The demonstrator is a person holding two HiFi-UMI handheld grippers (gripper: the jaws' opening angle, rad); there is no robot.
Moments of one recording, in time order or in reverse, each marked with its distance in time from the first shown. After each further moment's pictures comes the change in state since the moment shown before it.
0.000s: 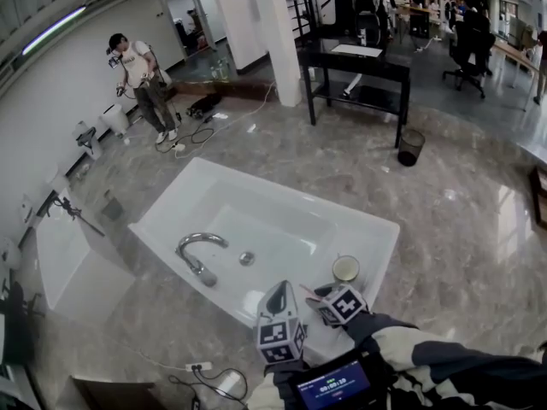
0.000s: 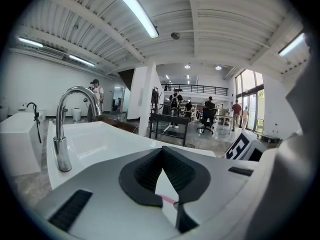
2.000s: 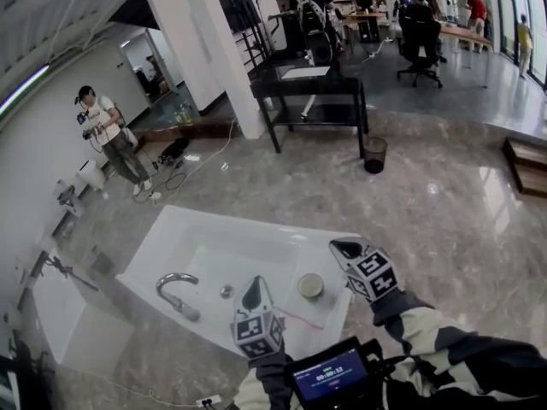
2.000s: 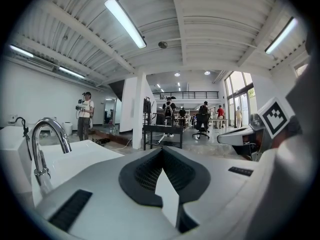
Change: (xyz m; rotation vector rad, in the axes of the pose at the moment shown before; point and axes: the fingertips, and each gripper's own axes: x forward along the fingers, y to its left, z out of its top) left arm 0.032 -0.036 0.071 0.115 -0.117 -0.048; right arm -0.226 -0.133 0.092 -0.031 -0.590 -0.397
